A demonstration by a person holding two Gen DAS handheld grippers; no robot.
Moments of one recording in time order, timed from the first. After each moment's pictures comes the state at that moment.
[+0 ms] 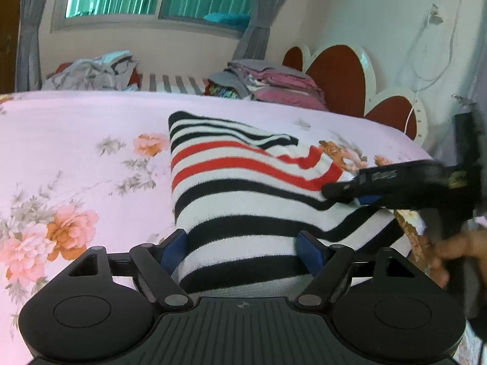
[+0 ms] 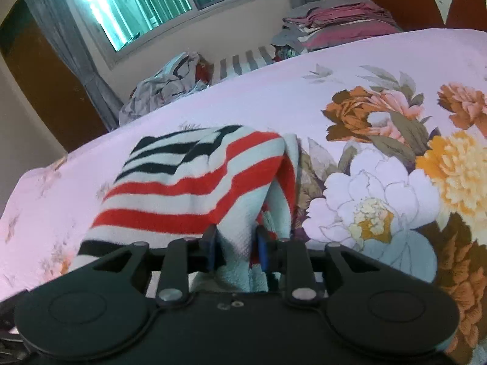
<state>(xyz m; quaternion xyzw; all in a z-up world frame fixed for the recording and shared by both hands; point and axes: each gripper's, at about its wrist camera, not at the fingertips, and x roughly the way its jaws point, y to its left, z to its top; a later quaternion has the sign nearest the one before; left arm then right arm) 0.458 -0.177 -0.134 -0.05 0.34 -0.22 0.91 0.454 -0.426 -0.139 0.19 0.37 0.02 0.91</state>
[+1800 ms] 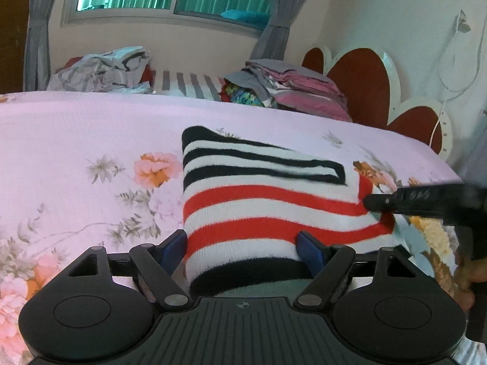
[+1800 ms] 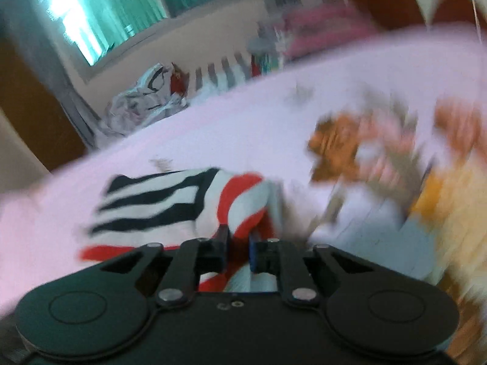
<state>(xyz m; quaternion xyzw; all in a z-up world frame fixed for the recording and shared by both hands) 0.538 -0.197 -0.146 -0.06 0.35 -0.19 0.92 0.507 -0.430 -0.140 0.10 0.36 -0.06 0.93</state>
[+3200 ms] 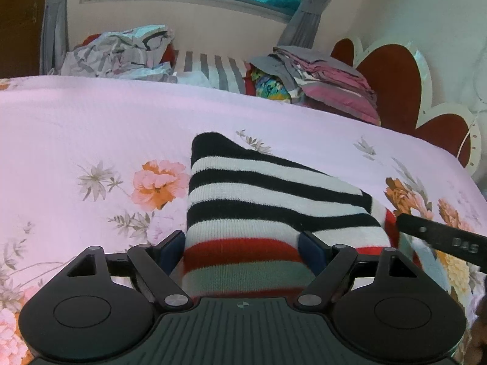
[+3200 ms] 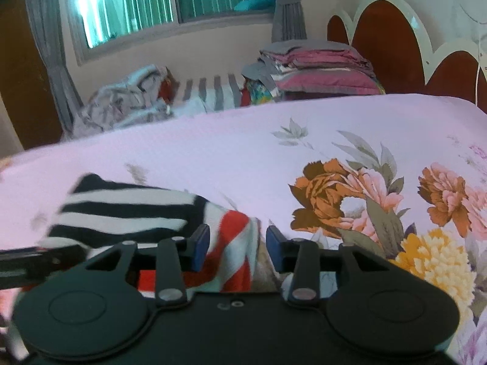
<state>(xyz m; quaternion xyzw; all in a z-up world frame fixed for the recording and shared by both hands) 0.594 -0.214 -0.144 -0.07 0.39 -0.14 0.91 0.508 -0.428 -0.121 0.08 0.34 -0.06 0.94</state>
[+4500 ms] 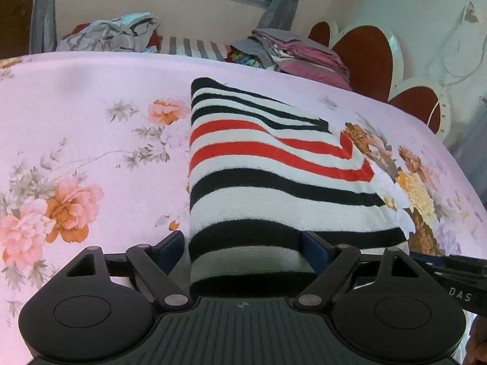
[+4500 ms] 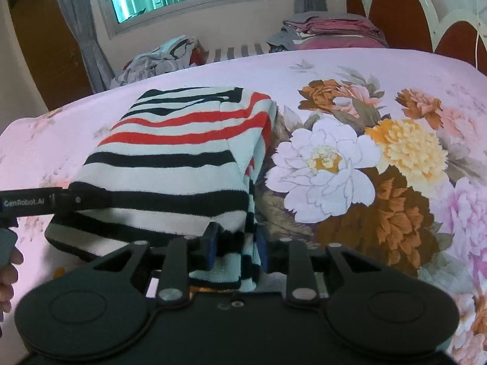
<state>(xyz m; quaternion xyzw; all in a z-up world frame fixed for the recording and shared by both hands) 0.486 -0.182 -0.144 -0.06 0.41 -0.18 0.89 0.374 -0.405 -0.138 0.09 0.39 -0.01 0.91</state>
